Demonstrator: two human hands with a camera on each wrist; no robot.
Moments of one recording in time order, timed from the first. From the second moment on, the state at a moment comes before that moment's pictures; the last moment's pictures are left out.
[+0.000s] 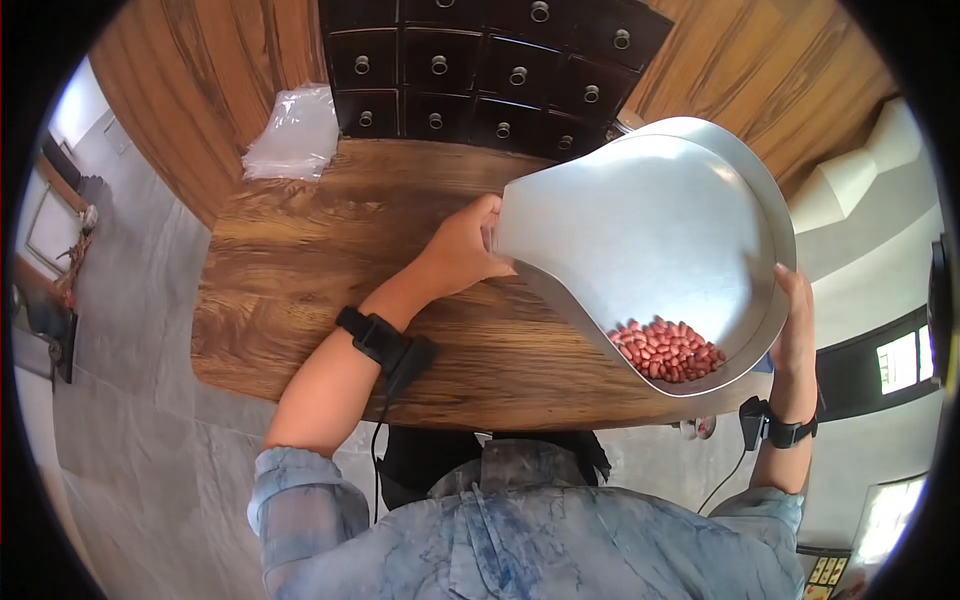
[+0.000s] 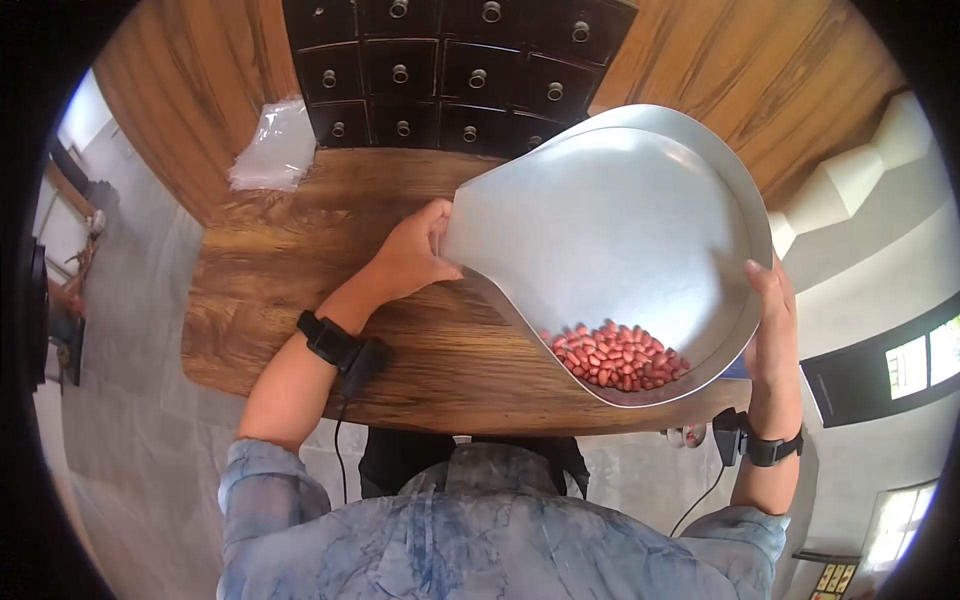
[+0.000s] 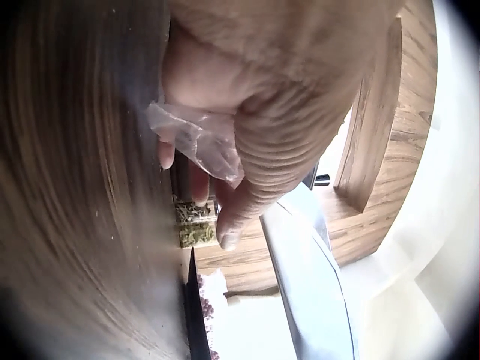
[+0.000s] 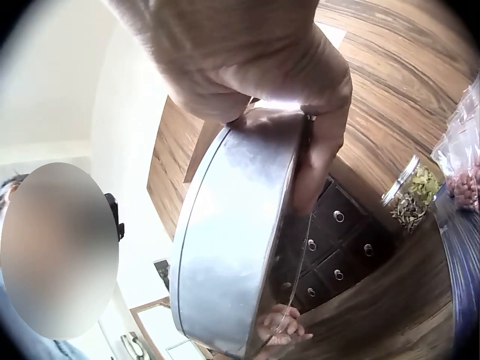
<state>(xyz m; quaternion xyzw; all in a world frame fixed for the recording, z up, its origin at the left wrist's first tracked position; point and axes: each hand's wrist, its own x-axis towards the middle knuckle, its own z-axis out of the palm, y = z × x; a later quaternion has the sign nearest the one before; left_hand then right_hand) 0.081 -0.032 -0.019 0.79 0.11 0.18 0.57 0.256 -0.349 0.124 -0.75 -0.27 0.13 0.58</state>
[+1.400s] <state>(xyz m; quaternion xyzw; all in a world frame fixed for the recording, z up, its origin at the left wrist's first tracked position) 0.081 -0.033 -0.032 0.75 0.14 0.26 0.60 0.294 -0.268 0.214 -0.81 -0.43 0.11 0.39</state>
